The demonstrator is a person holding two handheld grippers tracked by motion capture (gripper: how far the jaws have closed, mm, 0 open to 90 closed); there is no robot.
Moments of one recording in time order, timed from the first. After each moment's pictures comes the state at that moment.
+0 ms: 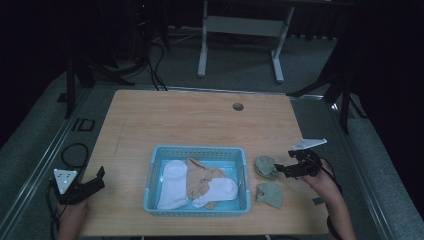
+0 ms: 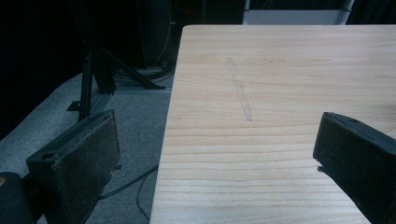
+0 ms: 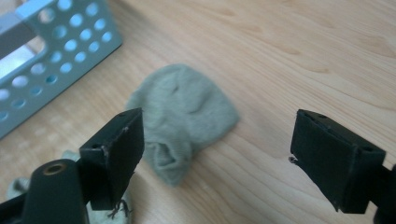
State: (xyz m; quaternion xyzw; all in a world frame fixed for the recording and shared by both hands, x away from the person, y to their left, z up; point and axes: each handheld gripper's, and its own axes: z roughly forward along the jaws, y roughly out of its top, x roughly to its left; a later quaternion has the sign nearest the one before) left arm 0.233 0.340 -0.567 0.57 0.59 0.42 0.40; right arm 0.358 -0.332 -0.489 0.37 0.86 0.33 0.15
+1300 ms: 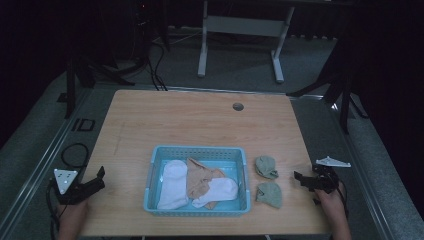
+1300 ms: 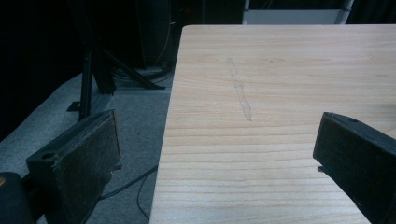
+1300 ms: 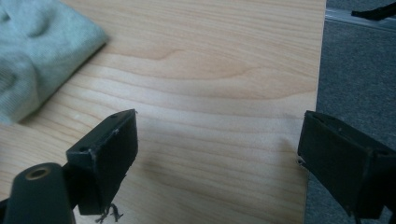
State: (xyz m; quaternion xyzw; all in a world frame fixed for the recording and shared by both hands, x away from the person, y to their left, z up) left arm 0.233 0.340 -0.568 0.57 0.59 0.42 0.40; right arm 0.336 -0.407 -0.560 0.52 0.76 0.34 0.20
